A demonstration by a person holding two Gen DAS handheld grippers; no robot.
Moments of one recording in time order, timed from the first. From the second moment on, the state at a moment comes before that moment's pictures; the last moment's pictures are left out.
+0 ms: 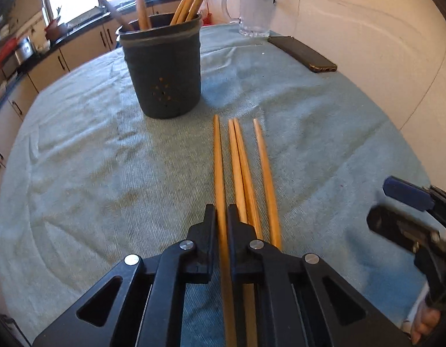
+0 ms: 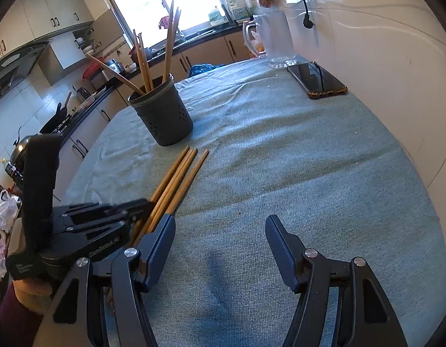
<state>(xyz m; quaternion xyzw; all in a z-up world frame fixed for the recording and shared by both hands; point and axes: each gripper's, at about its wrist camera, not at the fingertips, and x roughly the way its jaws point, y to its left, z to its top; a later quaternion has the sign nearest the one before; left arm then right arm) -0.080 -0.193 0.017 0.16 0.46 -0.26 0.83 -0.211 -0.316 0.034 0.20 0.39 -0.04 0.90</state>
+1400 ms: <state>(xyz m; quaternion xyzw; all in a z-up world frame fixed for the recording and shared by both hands) -0.037 -0.109 0.020 -0.04 0.58 -0.18 0.79 -0.101 -0.293 0.020 0.20 0.52 0.01 0.83</state>
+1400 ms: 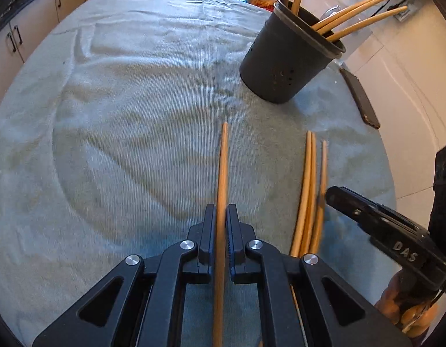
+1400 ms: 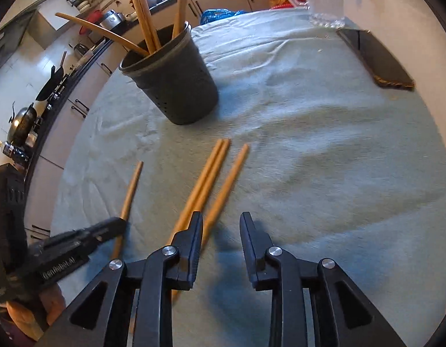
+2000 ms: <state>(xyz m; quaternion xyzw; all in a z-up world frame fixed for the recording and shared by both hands) 0.002 -0.114 0.017 -0.06 0.59 -0.19 0.78 -0.040 -0.269 0.018 0.09 0.58 -0.06 0.81</state>
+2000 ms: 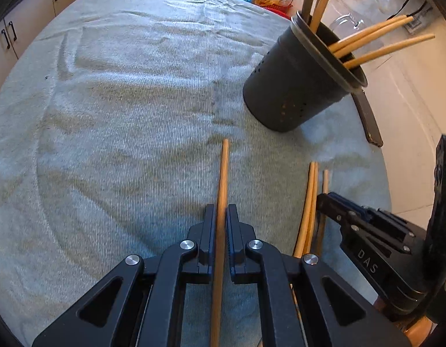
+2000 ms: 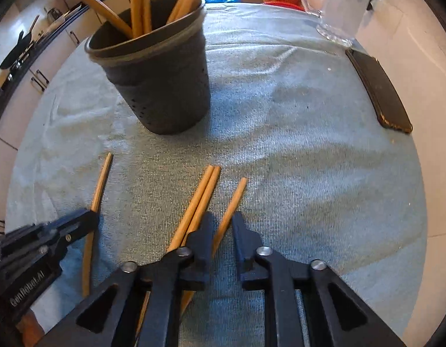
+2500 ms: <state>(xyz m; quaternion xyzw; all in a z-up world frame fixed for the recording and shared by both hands) -0.055 -0.088 0.101 -0.05 0.47 -0.21 0.86 -0.113 -0.289 0.102 0.14 0.42 -0.01 0.90</state>
